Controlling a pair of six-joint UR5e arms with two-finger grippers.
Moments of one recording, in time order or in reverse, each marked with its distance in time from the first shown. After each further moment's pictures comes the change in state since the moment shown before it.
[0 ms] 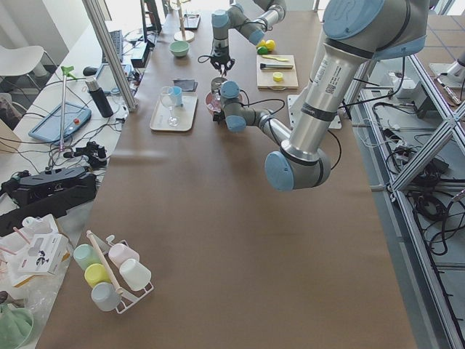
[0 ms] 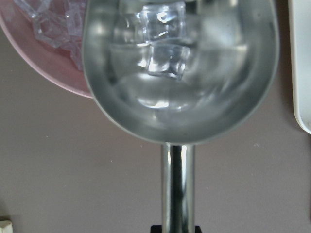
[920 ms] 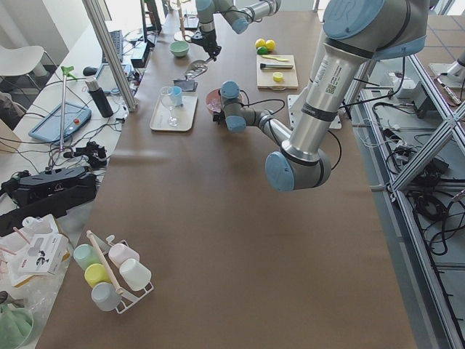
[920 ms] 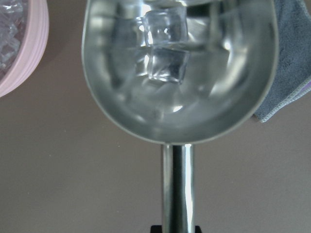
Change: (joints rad) left arm -0.002 0.005 -0.004 0.000 -0.001 -0.001; right arm 0.178 -0.011 -0.042 -0.091 0.137 0.320
